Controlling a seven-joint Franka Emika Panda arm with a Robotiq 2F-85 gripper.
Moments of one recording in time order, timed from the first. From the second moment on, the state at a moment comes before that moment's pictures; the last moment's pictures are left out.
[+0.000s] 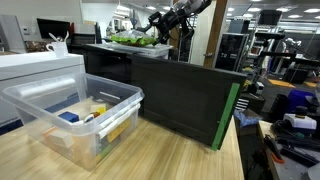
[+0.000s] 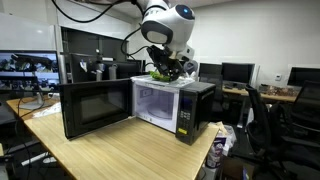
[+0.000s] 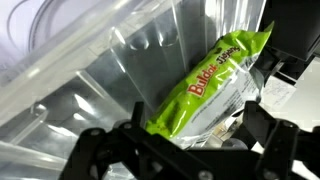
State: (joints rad) arm -0.36 0.44 -0.14 -1.56 1.03 2.04 -0.57
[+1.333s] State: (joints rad) arm -0.42 0.51 -0.14 -1.48 1.12 1.89 -0.60
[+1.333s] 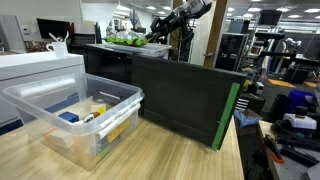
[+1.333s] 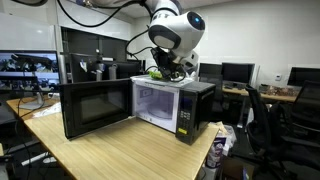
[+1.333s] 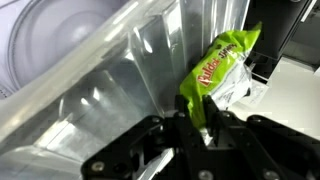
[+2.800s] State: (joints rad) arm -0.43 0.32 -0.19 -1.61 1.14 1.88 -0.83
